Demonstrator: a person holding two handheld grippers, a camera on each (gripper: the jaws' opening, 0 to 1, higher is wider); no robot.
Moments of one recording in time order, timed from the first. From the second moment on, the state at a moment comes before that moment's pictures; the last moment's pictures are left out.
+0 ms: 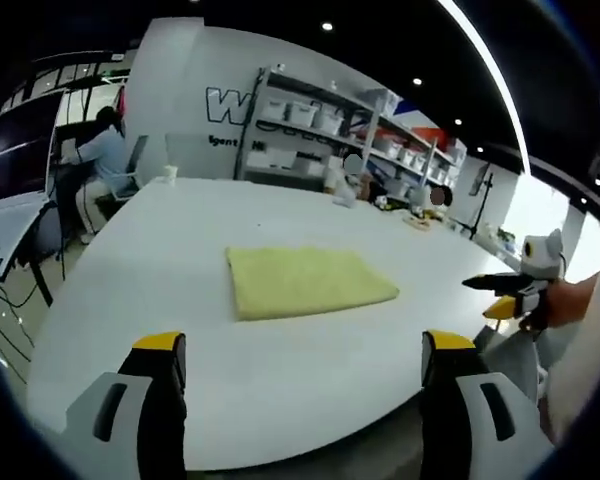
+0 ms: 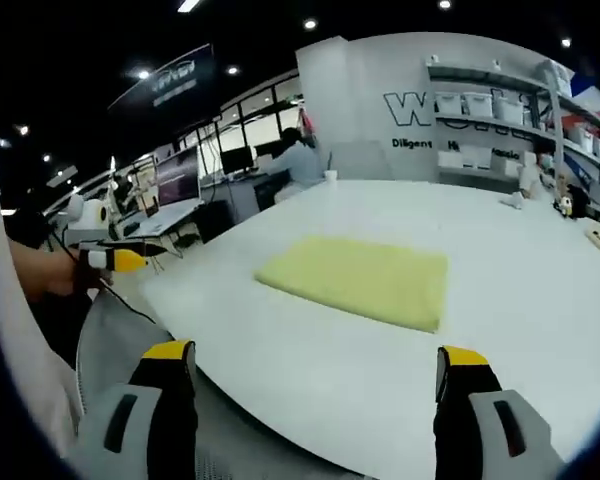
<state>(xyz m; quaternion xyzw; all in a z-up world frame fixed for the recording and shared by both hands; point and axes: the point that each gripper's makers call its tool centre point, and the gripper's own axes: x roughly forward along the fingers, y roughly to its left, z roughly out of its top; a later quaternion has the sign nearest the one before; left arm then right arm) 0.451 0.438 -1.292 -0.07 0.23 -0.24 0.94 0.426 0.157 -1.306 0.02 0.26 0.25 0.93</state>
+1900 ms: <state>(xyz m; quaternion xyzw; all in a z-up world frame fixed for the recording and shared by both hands) 0.452 0.446 -1.308 -0.13 0.28 -0.25 0.92 0.422 0.158 -1.315 0.01 0.27 0.25 0.93</state>
